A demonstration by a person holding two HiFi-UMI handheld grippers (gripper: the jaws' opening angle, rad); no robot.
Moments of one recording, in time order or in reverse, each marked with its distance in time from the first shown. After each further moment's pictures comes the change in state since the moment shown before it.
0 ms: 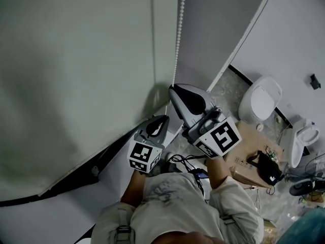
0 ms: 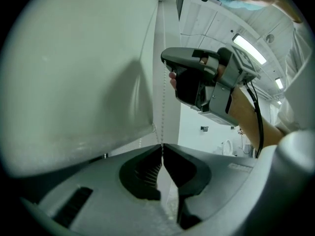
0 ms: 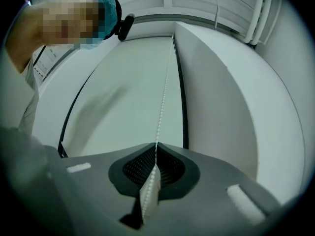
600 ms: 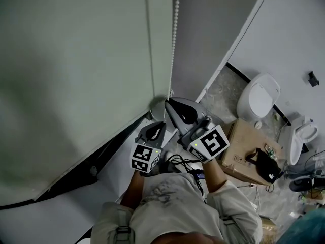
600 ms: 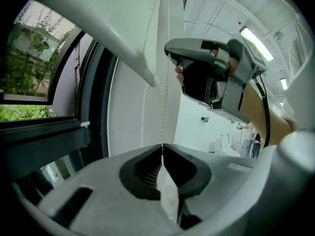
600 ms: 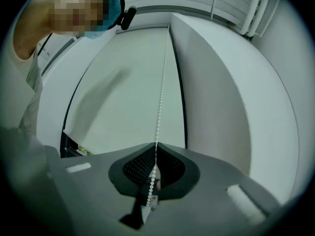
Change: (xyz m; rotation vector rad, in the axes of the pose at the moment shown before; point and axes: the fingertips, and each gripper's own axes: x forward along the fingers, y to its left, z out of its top) left arm 0.001 -0.004 -0.057 -0.038 0.137 0.014; right arm -0.020 0.010 -0.052 0.044 0.096 -0.023
